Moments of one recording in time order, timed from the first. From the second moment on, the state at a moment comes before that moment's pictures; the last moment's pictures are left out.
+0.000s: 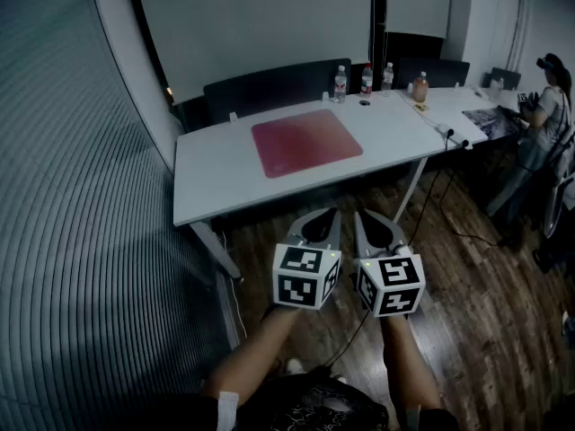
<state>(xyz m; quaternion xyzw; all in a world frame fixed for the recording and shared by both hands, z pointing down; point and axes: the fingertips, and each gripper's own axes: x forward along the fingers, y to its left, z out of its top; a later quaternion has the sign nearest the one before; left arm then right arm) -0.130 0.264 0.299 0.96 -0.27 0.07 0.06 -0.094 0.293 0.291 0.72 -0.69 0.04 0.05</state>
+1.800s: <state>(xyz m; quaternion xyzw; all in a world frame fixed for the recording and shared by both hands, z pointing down) 0.034 0.082 0.347 0.95 -0.27 0.10 0.08 0.070 0.122 0.341 0.72 -0.69 0.08 0.05</state>
